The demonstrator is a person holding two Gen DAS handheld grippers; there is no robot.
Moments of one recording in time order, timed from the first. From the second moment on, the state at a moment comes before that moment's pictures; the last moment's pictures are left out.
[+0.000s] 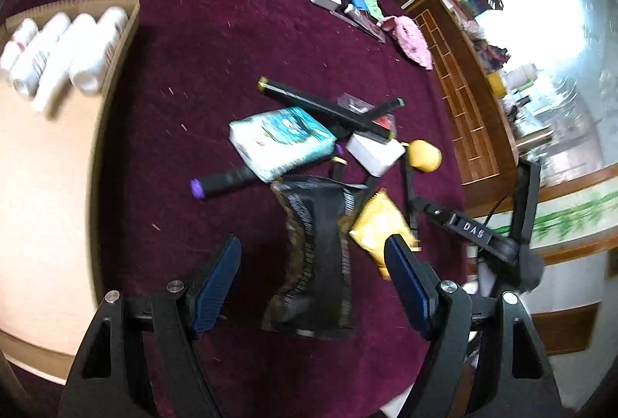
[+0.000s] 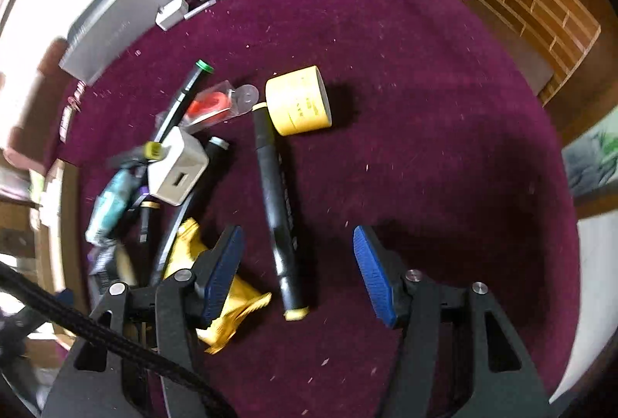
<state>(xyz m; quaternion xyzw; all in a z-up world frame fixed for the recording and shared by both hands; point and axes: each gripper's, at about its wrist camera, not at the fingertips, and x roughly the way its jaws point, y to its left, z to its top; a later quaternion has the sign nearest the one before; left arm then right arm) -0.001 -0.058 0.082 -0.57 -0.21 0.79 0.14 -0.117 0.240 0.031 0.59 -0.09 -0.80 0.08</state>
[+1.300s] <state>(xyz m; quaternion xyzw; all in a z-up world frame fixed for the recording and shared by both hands) -0.056 0.042 0.021 -0.57 0.11 0.80 0.16 -0.133 0.219 0.025 0.60 0.00 -0.79 0.08</state>
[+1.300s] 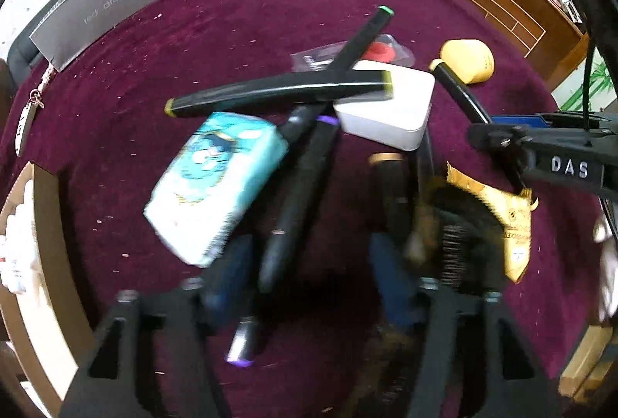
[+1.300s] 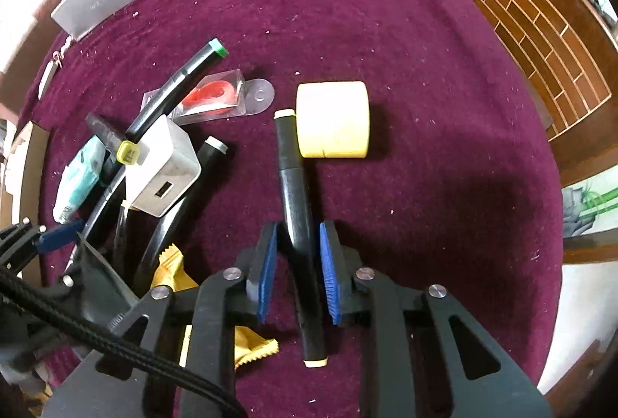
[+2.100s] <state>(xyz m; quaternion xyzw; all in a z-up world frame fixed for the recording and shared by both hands) 0.003 -0.041 0.082 -0.53 -0.05 0.83 0.16 -0.094 0.271 0.068 0.57 -0.13 -0.80 0.12</state>
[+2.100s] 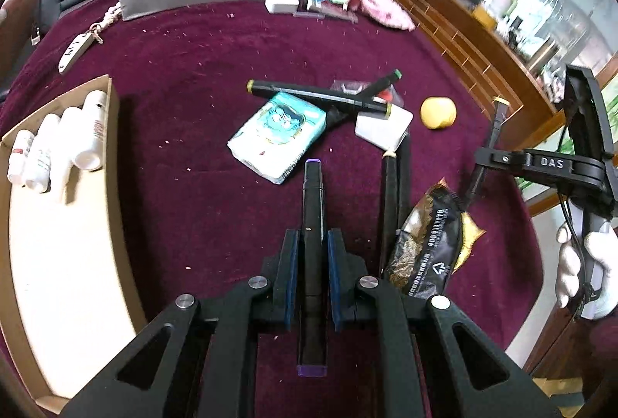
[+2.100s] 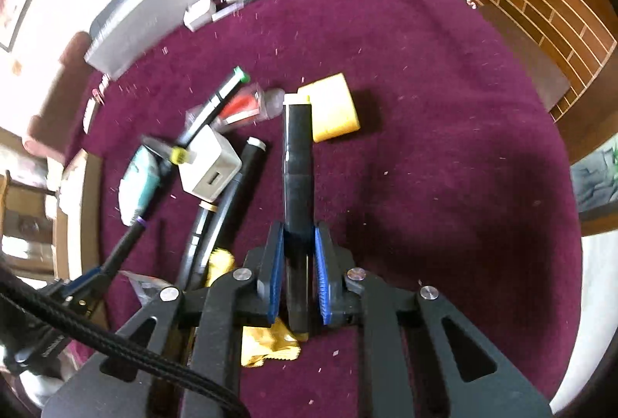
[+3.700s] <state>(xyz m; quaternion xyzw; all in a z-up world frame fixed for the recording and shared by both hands) 0.010 -0.281 0.031 -0.55 -0.17 0.82 0.05 -0.084 -0.106 0.039 0.65 -0.01 -0.70 0.29</state>
